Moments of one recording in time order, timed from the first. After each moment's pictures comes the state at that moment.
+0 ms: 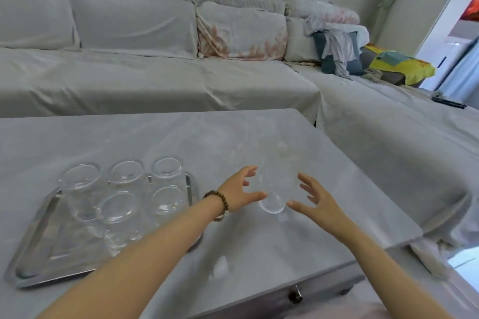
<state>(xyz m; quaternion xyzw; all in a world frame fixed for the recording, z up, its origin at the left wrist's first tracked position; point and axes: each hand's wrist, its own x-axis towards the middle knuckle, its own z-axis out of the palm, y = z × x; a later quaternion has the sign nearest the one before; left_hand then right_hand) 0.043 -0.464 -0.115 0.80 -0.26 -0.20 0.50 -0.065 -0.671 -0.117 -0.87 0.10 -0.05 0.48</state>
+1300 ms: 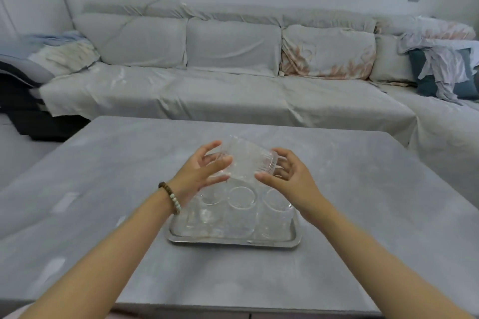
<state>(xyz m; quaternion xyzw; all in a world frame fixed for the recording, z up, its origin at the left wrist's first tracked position) 0.019 -0.199 -0.042 0.64 -0.07 -0.10 0.76 -0.008 -0.418 -0.041 -0.76 -0.09 -0.03 0.65</state>
